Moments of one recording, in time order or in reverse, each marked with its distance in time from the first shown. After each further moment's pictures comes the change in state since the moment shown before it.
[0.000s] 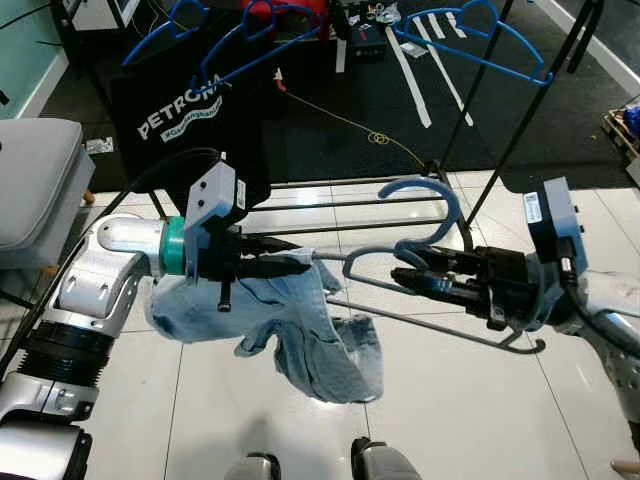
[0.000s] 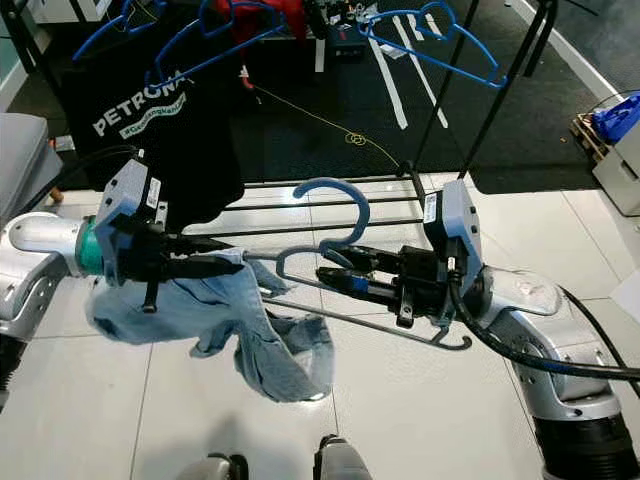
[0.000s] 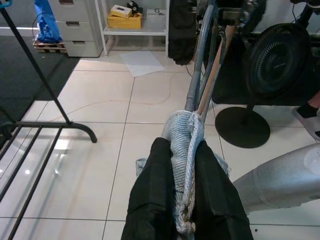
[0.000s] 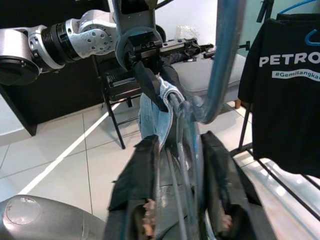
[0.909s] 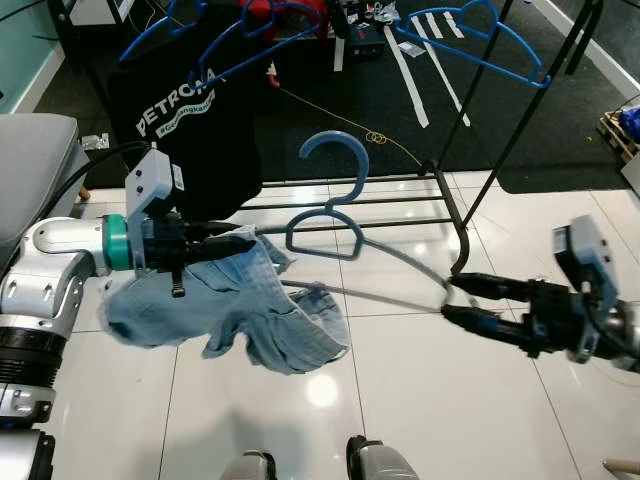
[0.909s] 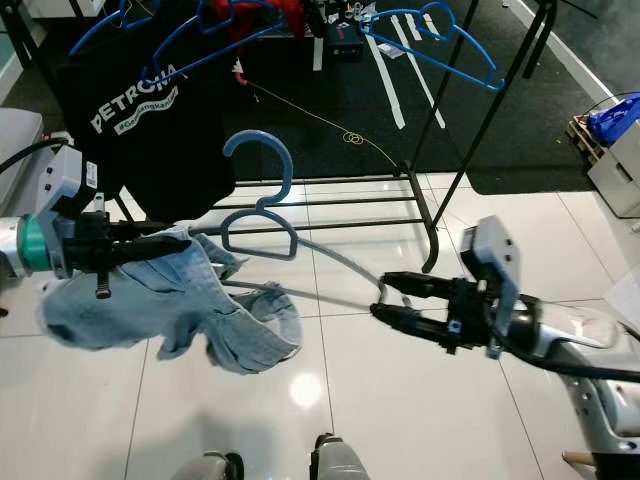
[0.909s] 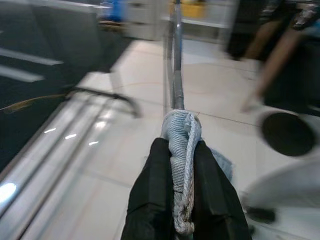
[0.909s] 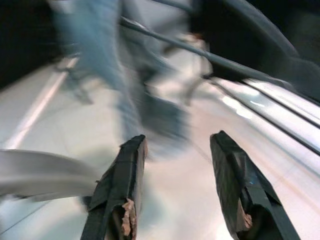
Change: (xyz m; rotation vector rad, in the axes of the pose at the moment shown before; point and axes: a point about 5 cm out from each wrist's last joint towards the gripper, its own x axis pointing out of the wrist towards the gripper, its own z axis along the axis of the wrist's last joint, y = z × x) left arm -0.069 0.015 -0.016 -0.057 0.076 0.269; right arm -0.084 -0.011 -0.039 0.077 0.242 -0.329
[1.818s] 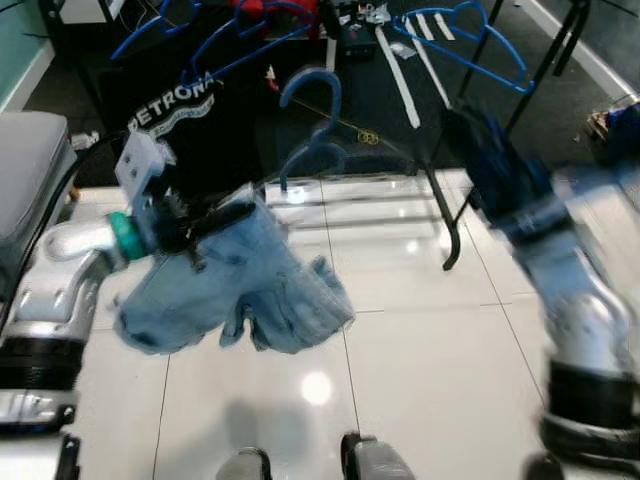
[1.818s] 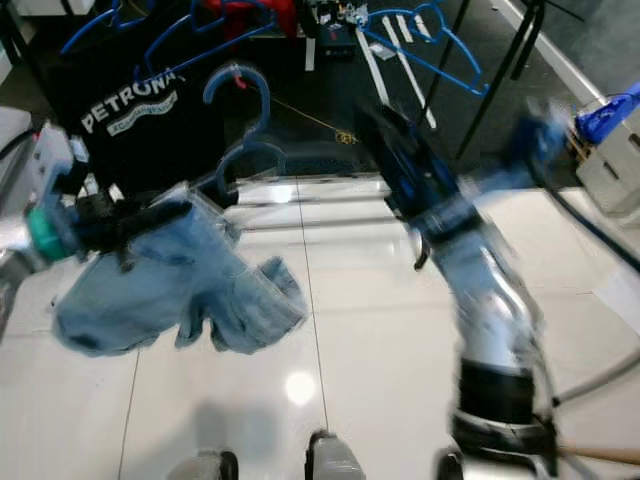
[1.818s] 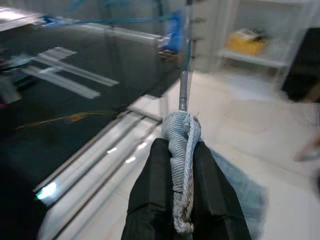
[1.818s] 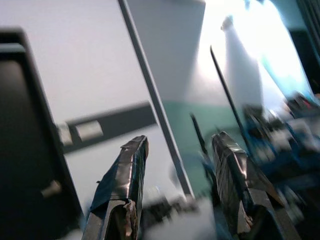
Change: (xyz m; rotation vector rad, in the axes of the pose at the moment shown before) left arm 0.030 0.008 0.010 -0.029 -0.112 0.309; right arm 0.109 0.022 0.151 0.264 -1.027 0.109
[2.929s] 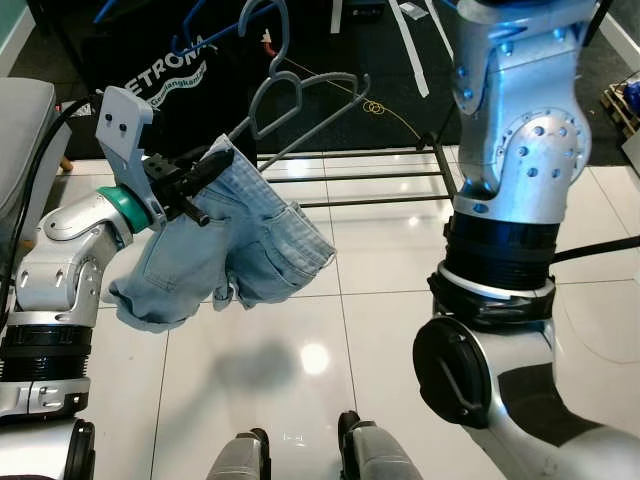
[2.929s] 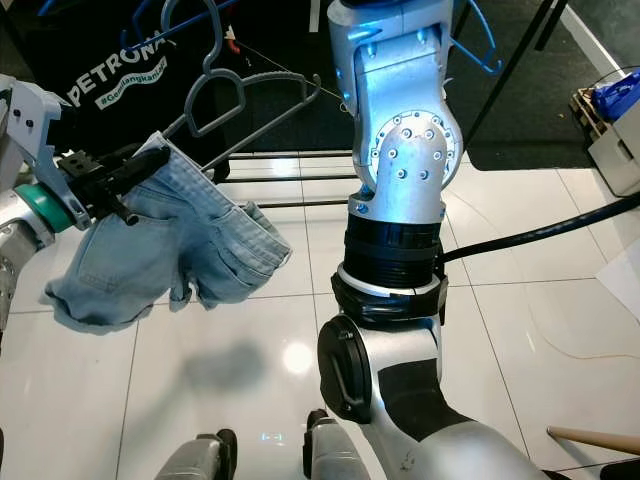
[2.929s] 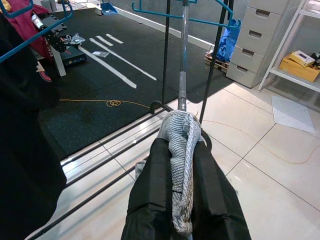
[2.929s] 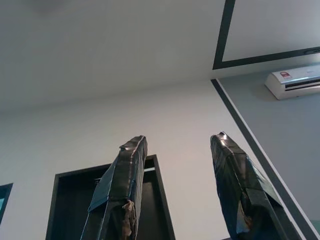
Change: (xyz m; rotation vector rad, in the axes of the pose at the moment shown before) left arm -0.003 0.009 0.018 -0.074 -0.063 0.189; right arm 0.124 0.071 0.050 0.402 -0.463 0.451
